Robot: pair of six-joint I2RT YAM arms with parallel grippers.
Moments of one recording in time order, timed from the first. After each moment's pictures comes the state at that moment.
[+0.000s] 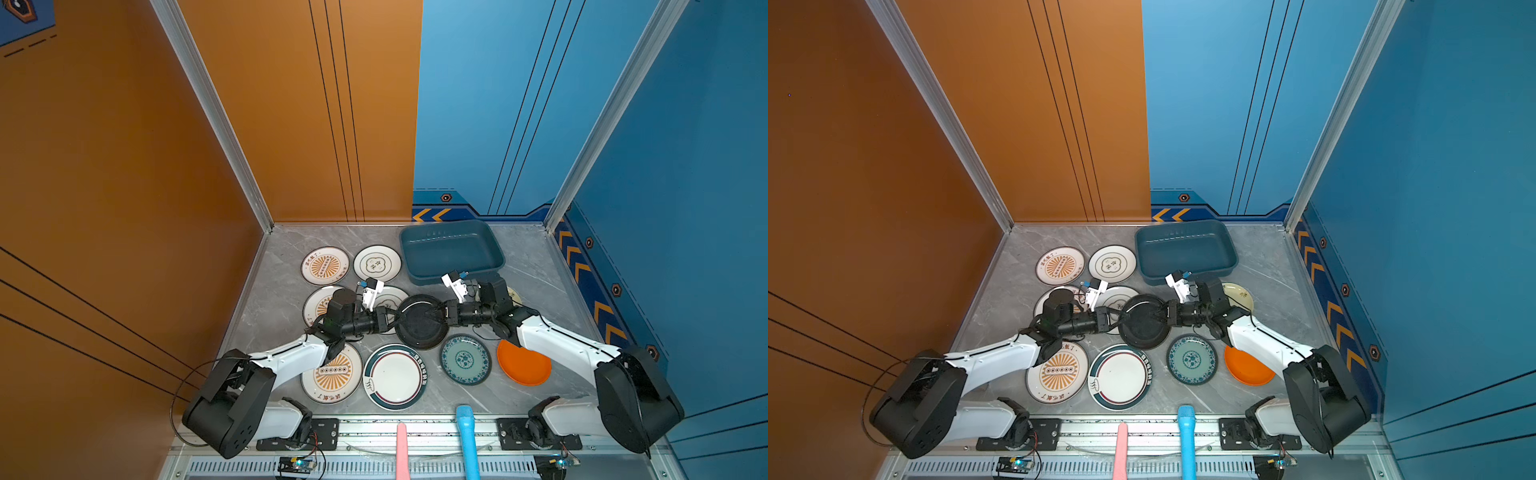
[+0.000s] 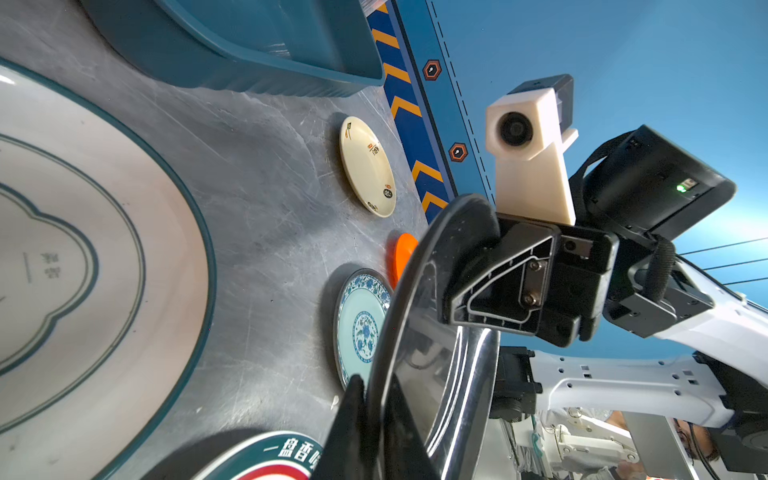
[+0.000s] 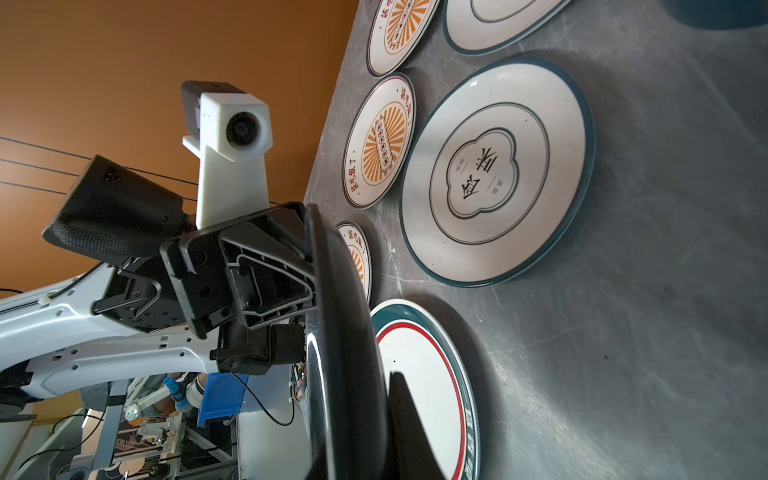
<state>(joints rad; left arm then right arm) -0.49 1.33 0.48 0.48 0.69 -0.82 0.47 1.36 0.71 0.03 -0.78 0.64</state>
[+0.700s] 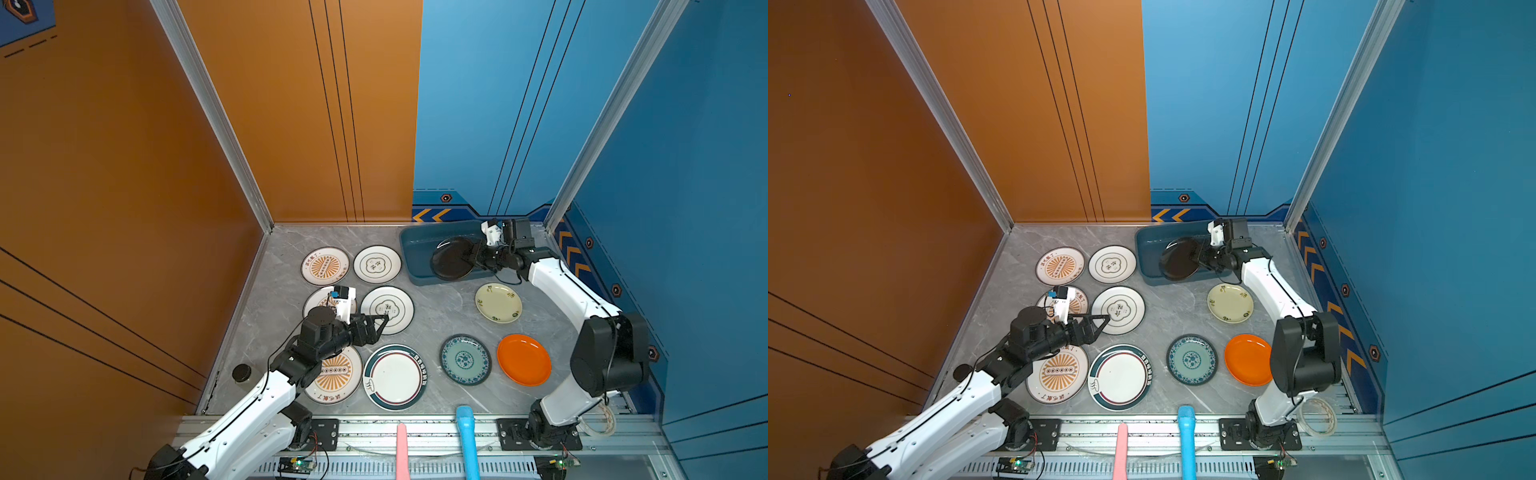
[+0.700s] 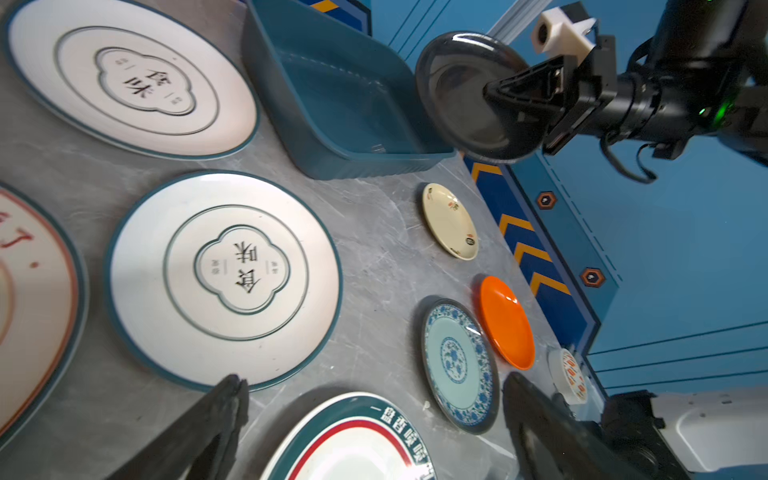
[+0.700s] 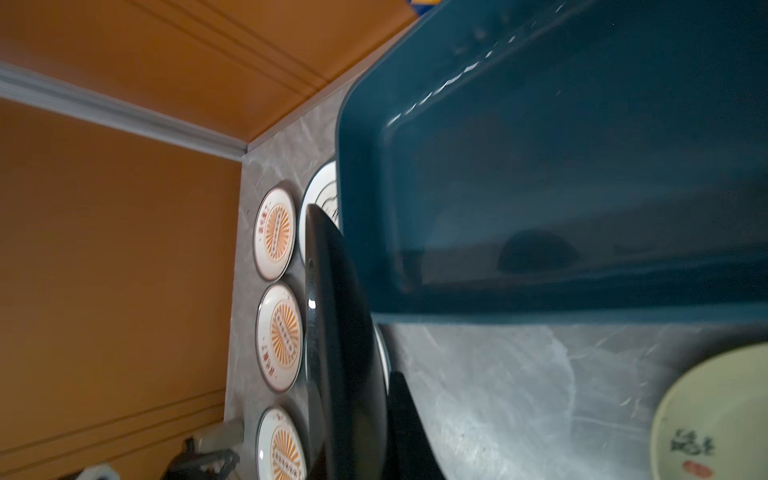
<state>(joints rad) -0.48 0.81 0.40 -0.01 0.27 -0.61 0.14 1.71 1.41 -0.46 -0.51 0.59</state>
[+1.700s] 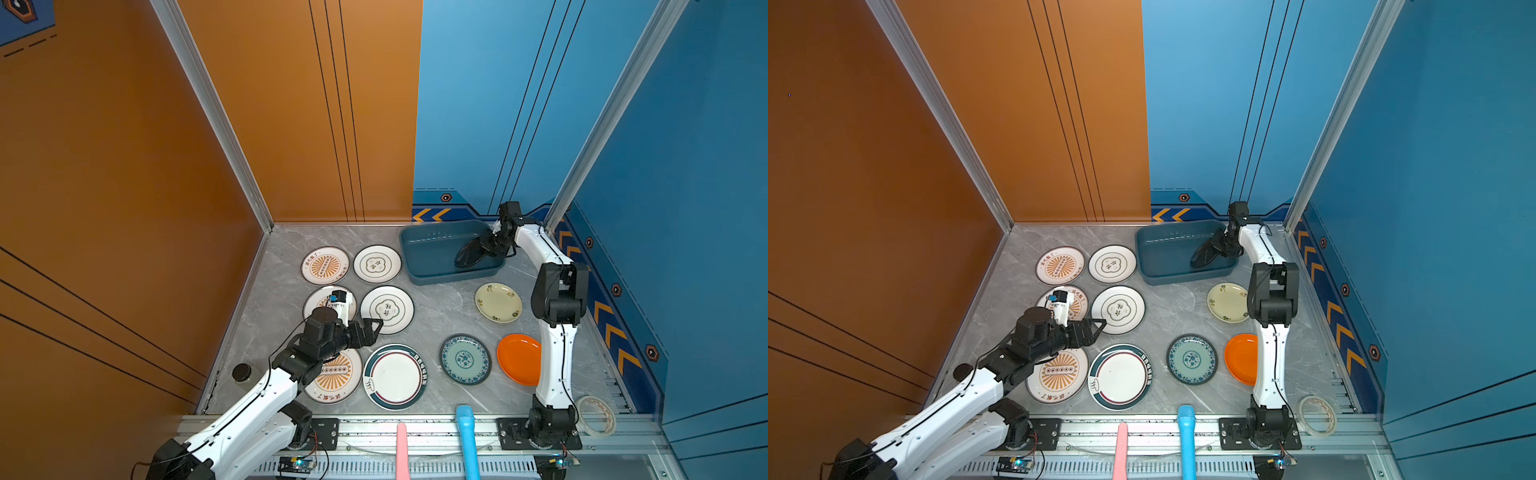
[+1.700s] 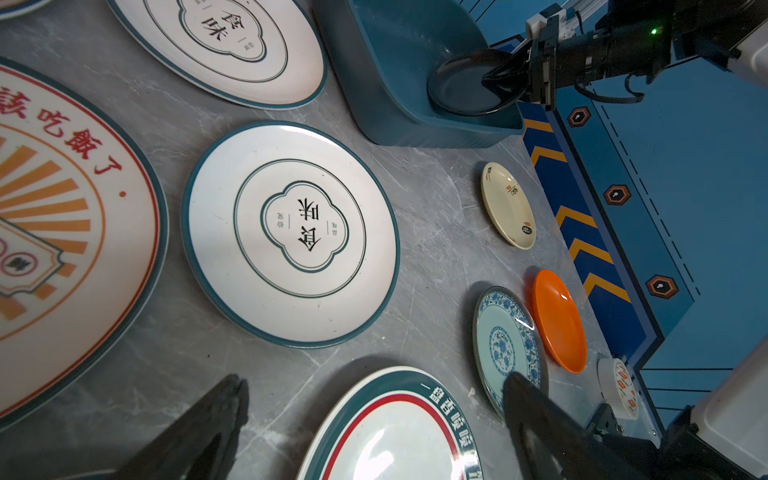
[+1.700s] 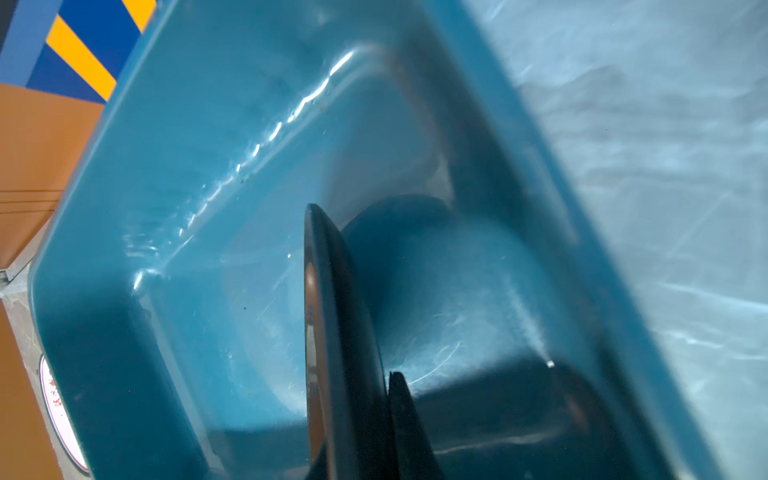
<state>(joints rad) -0.46 0.84 0.40 -0.09 0.23 -0.61 0.01 2.32 2.06 -0.85 -0.26 0.51</state>
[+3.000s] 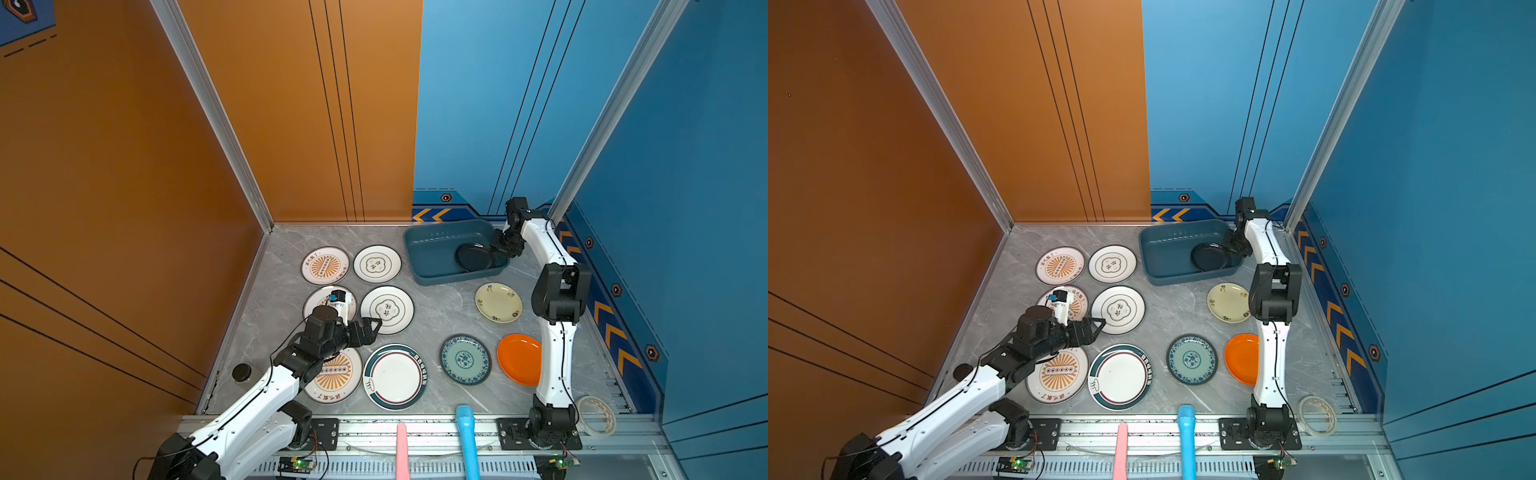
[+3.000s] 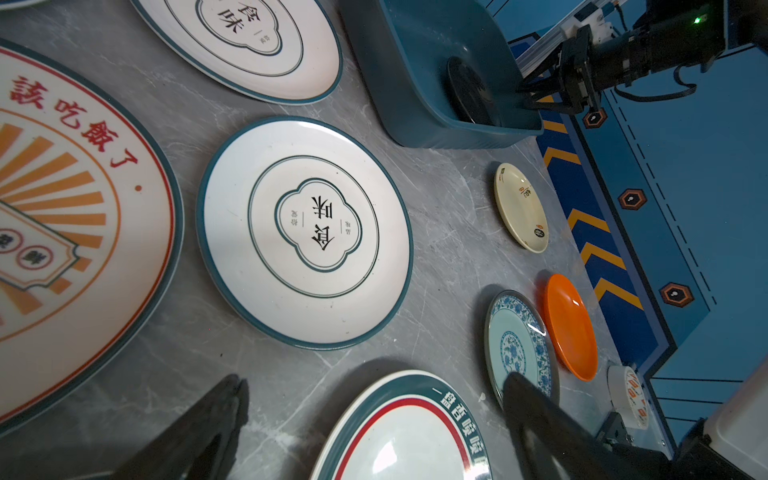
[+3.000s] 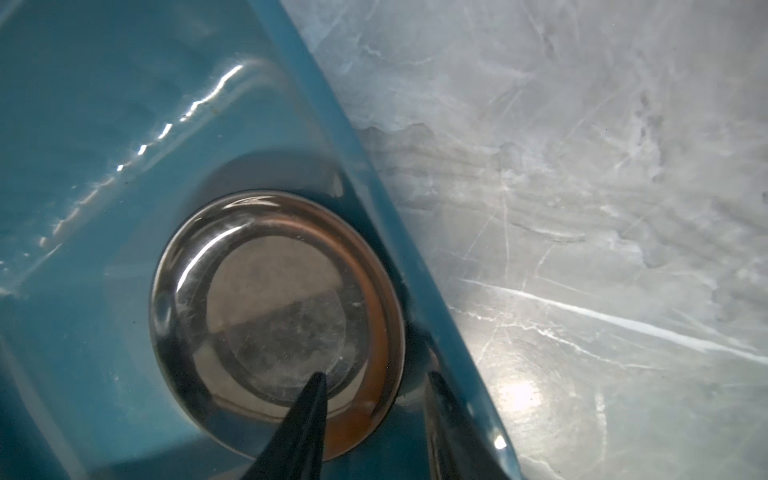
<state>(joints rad) -0.44 0.87 0.40 -0.08 0.23 -0.61 -0.01 2.37 2.24 -1.07 -0.07 0.35</state>
